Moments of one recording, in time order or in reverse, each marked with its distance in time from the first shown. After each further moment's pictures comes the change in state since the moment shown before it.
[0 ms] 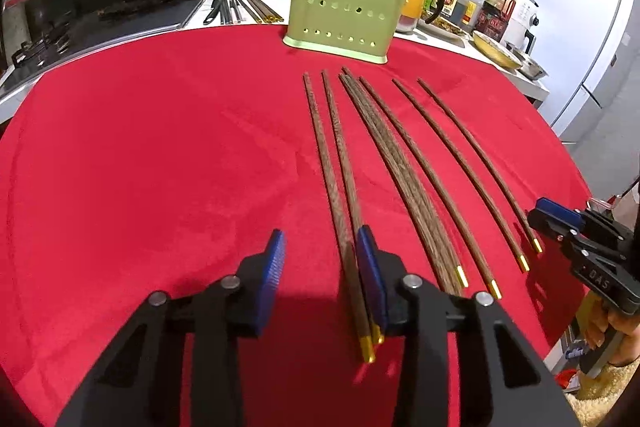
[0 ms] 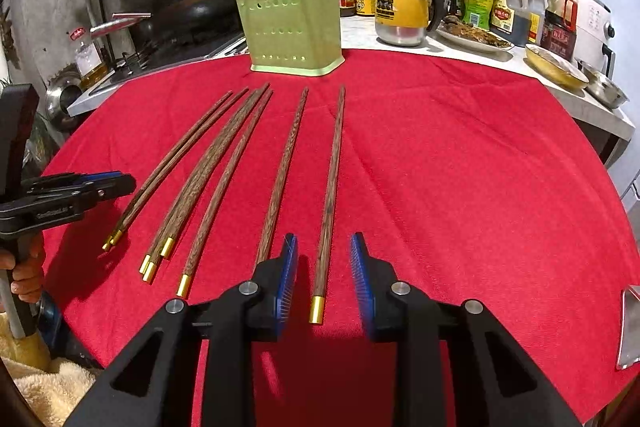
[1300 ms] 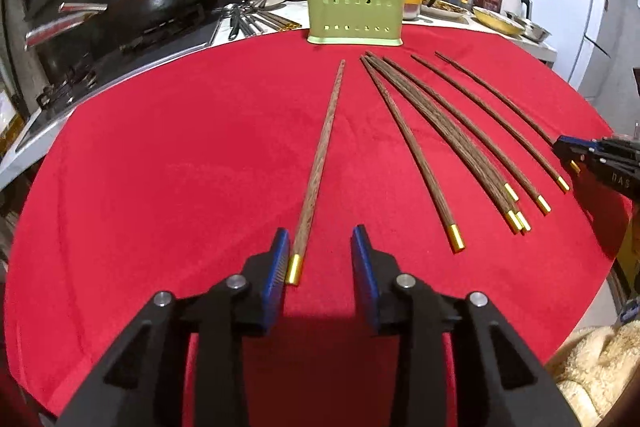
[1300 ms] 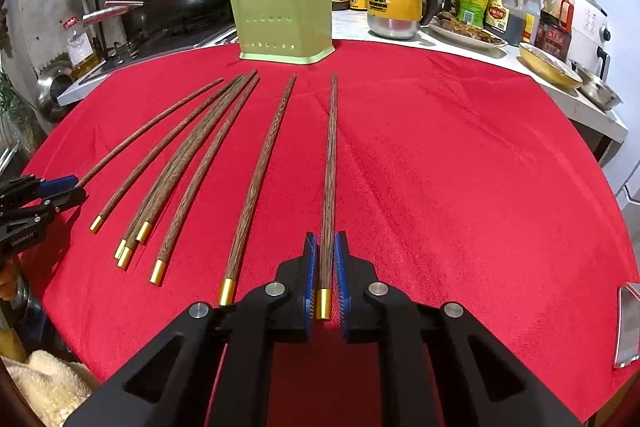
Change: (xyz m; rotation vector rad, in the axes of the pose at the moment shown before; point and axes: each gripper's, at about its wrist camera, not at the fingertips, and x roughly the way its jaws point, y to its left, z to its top) left arm -0.026 0.021 -0.039 0.136 -0.053 0.135; right arm 0.007 -0.004 -0.009 -0.021 0.013 -0.043
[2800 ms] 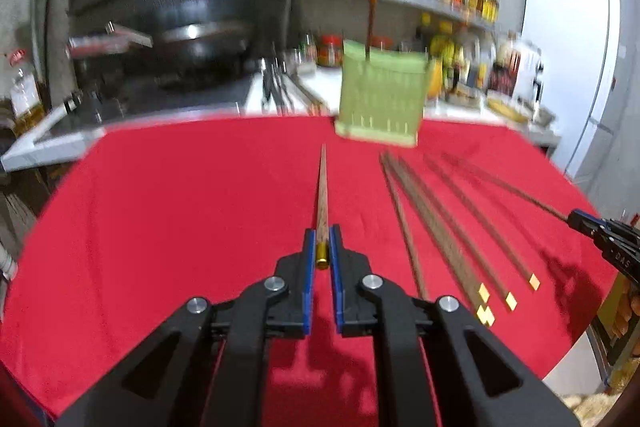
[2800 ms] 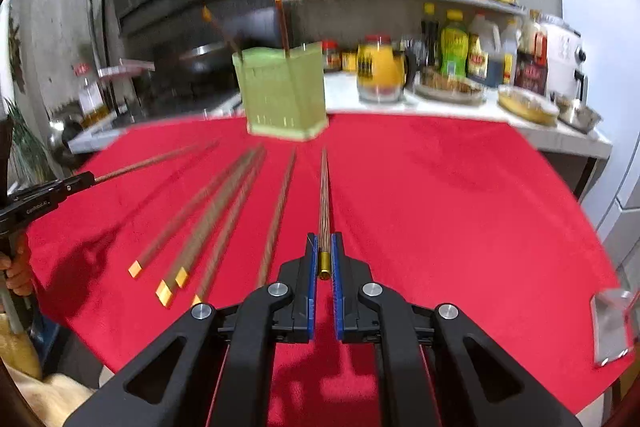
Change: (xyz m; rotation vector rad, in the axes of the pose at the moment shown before) left arm -0.060 0.025 0.031 -0.142 -0.270 0.013; right arm -0.066 -0.005 0.010 0.046 -0.247 0.014
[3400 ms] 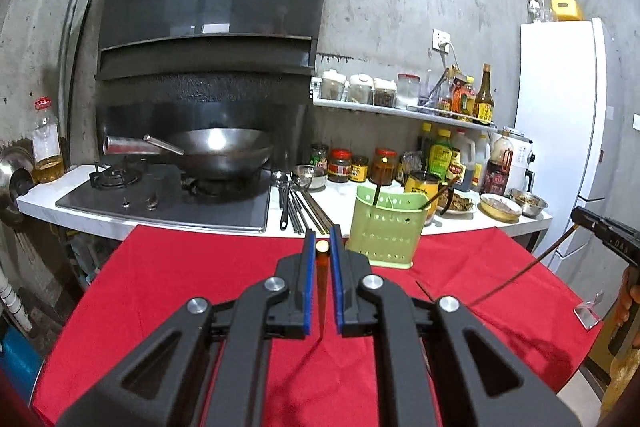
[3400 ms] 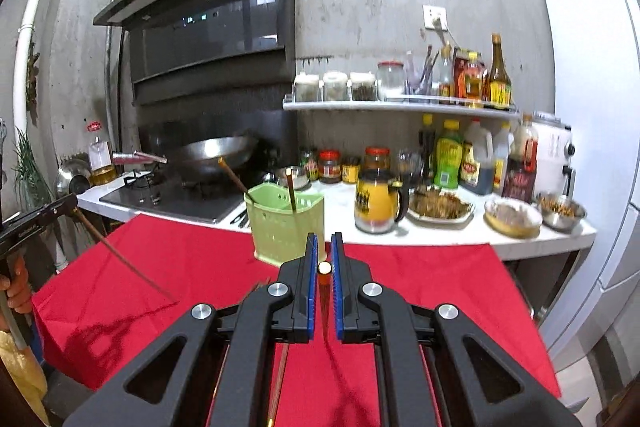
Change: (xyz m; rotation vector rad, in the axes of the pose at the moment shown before) left arm -0.079 0.018 0.071 -0.040 -0.288 0.001; right arm -0.067 0.006 0.107 -0.059 -0.273 -0.016
